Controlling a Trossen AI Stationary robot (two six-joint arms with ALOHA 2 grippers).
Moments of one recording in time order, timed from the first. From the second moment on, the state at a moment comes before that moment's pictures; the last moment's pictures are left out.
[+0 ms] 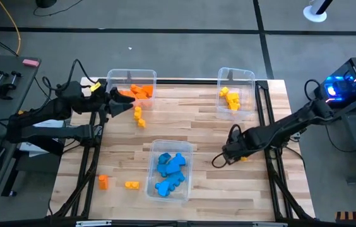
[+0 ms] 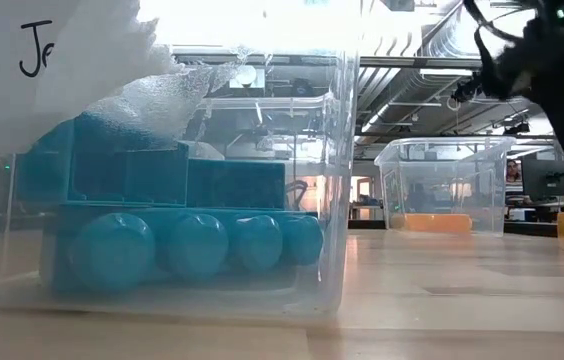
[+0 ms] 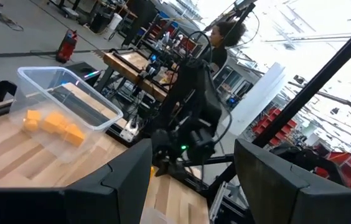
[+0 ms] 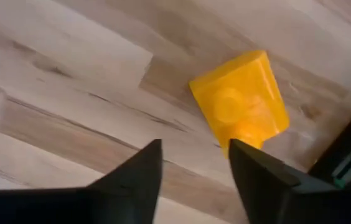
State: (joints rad) left arm 0.23 0.64 0.84 -0.18 0.16 -0.61; right arm 0.36 1.37 0.94 -1.15 -0.01 1.42
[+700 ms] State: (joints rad) left arm 0.18 0.65 0.84 -0.18 0.16 -0.63; right arm 0.25 1.37 0.90 -1.20 -0.10 1.05
